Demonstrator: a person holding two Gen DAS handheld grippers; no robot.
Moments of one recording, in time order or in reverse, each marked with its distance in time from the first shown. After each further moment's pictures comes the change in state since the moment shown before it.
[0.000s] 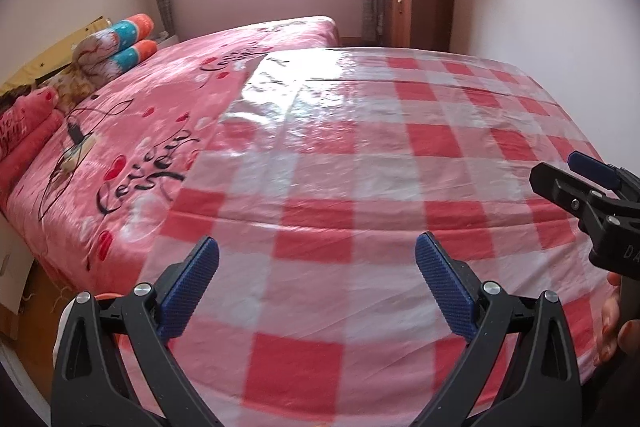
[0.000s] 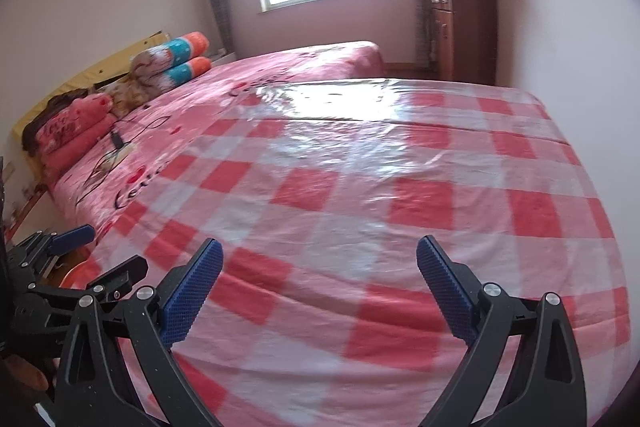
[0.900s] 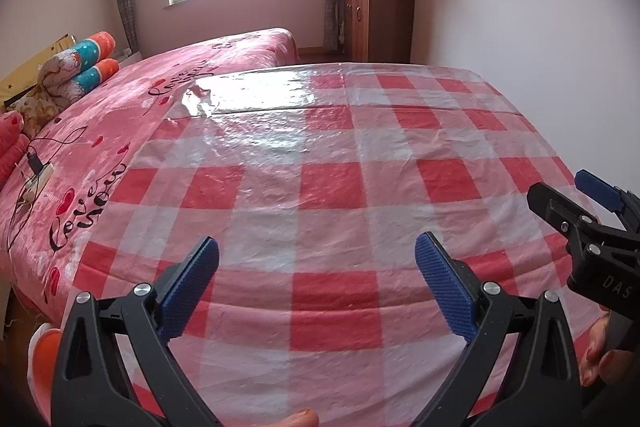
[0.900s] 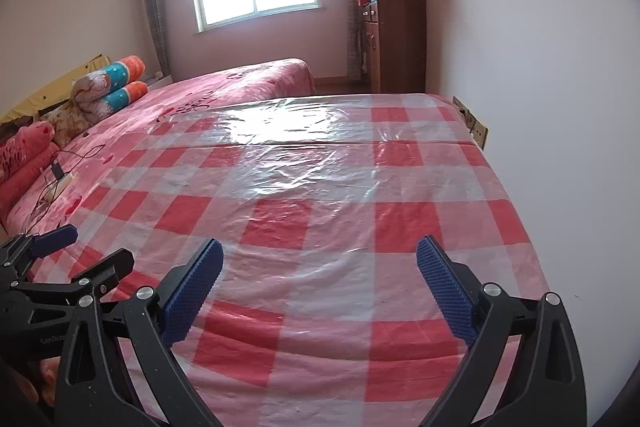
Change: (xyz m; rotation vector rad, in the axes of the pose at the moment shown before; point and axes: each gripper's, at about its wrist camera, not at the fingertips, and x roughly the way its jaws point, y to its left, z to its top) left arm 0.025 -0.089 0.038 0.049 -0.039 -0.102; right arm -0.019 -0.081 0.001 0.078 -0.065 -0.216
